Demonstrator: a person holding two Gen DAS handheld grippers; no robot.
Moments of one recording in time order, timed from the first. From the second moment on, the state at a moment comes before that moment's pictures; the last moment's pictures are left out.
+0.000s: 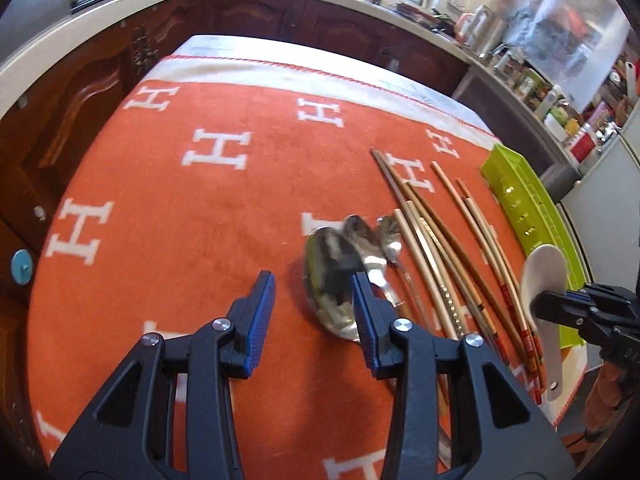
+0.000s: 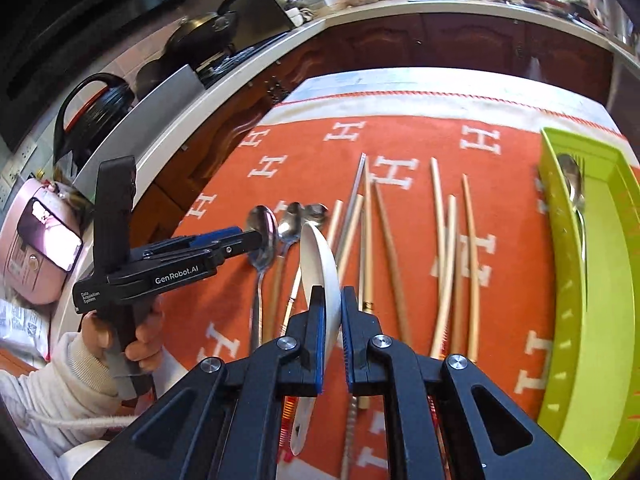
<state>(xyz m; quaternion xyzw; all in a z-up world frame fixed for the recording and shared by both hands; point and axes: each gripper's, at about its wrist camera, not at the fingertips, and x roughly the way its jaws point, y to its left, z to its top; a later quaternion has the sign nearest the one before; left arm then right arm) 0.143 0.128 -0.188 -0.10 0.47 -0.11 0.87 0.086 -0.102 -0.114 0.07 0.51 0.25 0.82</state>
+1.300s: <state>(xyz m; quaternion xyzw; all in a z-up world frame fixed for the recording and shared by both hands) 0.107 -0.045 0.012 -0.11 0.36 -0.30 0.88 0.055 -0.324 -0.031 0.19 0.41 0.09 0.89</state>
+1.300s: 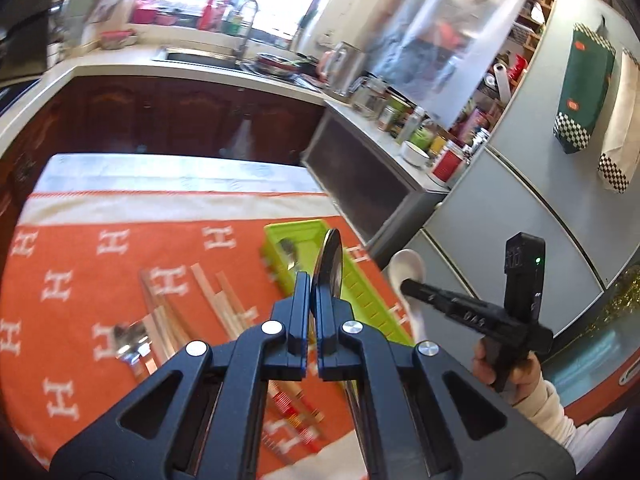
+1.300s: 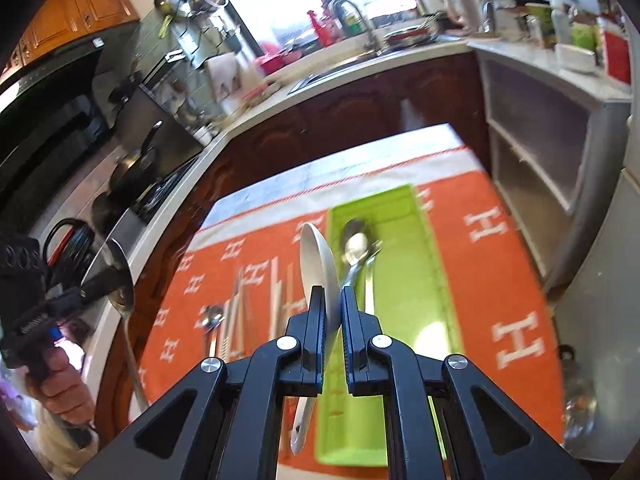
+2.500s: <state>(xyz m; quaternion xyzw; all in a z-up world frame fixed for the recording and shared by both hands) 0.212 -0.193 -0.145 0.00 0.49 -0.25 0.83 0.156 -0.286 -0.188 0.14 0.55 0.12 0.82</state>
